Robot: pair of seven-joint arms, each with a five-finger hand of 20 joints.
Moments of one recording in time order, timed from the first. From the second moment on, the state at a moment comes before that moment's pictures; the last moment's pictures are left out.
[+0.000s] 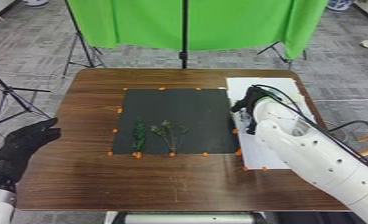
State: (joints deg) left arm 132.1 -60.7 -114.8 -117.2 62.7 1.1 4.8; right arm -57.6 -51.1 42.2 -92.5 -112.7 -14.5 50.1
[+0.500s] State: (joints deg) left arm 132.2 -60.8 -114.7 -117.2 62.8 1.1 4.8; right arm -58.6 -49.7 41.5 -95.1 -114.0 -11.0 49.0
